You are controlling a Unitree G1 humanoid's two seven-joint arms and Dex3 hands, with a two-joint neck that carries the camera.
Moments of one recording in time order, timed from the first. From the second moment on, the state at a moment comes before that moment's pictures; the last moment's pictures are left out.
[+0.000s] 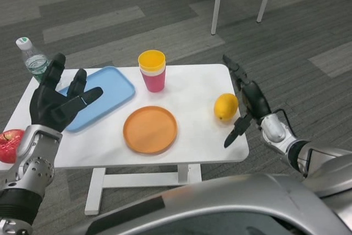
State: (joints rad) left arm -0.43 0.22 -0.29 0.55 -0.97 -0.21 -0.29; right arm -0.20 -0.64 0.75 1.03 0.63 -1.14 -0.30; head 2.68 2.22
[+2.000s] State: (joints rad) left arm -0.43 0.17 -0.32 0.55 -0.97 -0.23 -0.29; right arm -0.38 -0.54 0.85 1.38 0.63 -0.92 -0.23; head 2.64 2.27
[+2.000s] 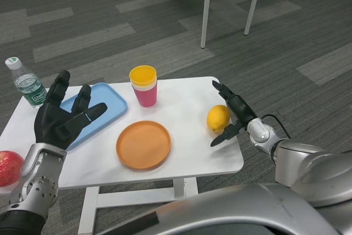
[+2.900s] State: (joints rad) left arm -0.43 0.17 -0.33 0.55 -0.97 -0.23 -0.29; right arm -0.44 -0.53 1.00 1.49 0.63 -0.90 -0.19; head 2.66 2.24
